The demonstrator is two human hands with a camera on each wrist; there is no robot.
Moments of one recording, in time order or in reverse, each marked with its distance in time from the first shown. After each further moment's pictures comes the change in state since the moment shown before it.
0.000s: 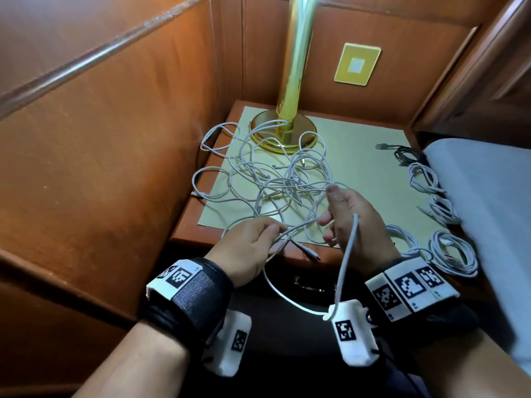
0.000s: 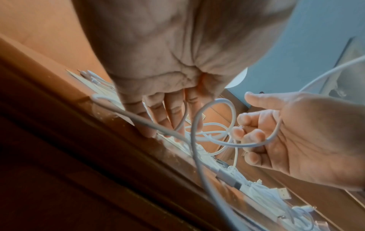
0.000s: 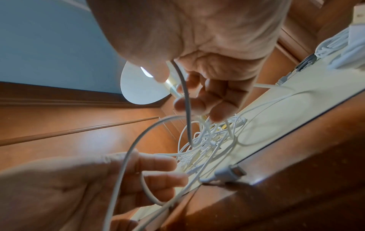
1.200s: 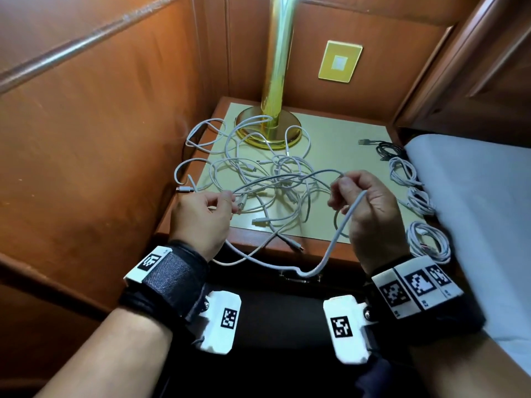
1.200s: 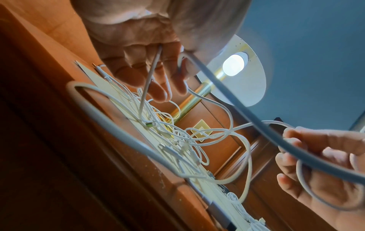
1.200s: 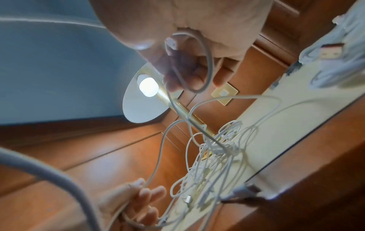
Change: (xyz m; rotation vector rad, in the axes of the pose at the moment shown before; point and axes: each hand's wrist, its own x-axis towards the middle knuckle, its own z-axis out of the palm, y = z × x) left_hand 0.006 0.000 -0.015 -0.153 0.615 -0.035; right_hand -0.022 -0.010 -0.030 0.130 0.194 -0.286
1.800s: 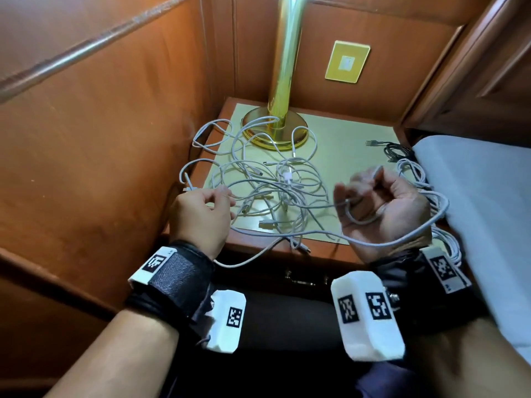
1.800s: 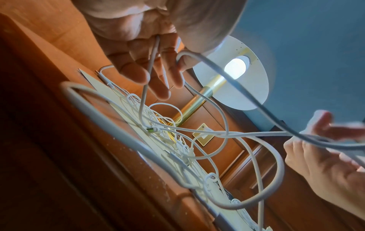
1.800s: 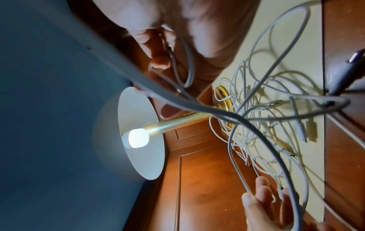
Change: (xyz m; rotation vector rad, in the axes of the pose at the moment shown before) left_hand 0.001 0.005 -0.004 -0.053 0.107 -0.004; right_hand 0.014 -0.024 0.009 1.211 0.109 0.569
